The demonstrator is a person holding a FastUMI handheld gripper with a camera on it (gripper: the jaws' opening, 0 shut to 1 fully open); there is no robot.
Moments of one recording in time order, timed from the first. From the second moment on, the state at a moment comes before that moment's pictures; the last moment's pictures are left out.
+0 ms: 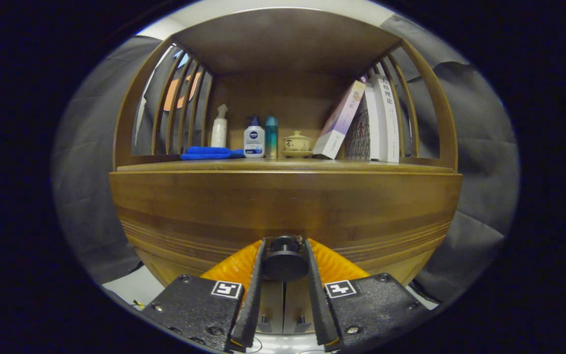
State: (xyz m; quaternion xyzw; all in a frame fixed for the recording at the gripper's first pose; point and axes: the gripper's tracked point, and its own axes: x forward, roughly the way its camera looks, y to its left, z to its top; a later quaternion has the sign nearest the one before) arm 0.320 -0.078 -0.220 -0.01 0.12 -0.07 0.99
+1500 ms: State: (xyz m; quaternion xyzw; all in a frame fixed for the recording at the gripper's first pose) arm 0.115 -0.055 -0.225 -0.01 0.15 -0.03 0.99
